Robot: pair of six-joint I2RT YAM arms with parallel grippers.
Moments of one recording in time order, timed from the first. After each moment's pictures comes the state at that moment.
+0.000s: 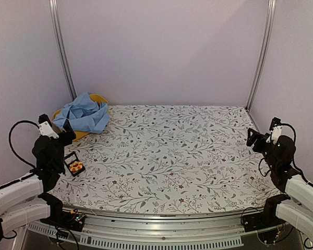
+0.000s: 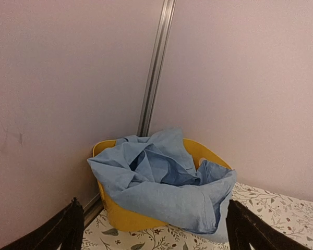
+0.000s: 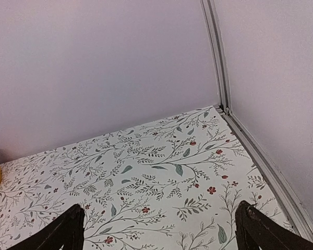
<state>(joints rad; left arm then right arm) -0.32 0.77 0.19 0.70 -0.68 -0.13 0.11 0.72 0.21 0.41 0.14 0.29</state>
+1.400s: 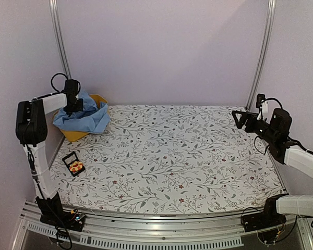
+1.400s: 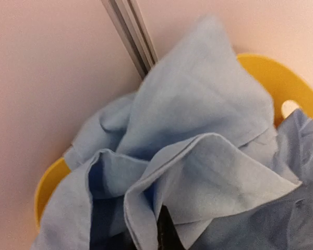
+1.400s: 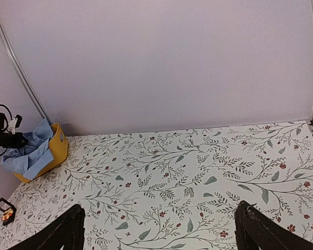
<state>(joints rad) 0.04 2.12 1.68 -0.33 -0.38 -0.01 0.11 1.05 0.55 0.39 -0.30 0.30</state>
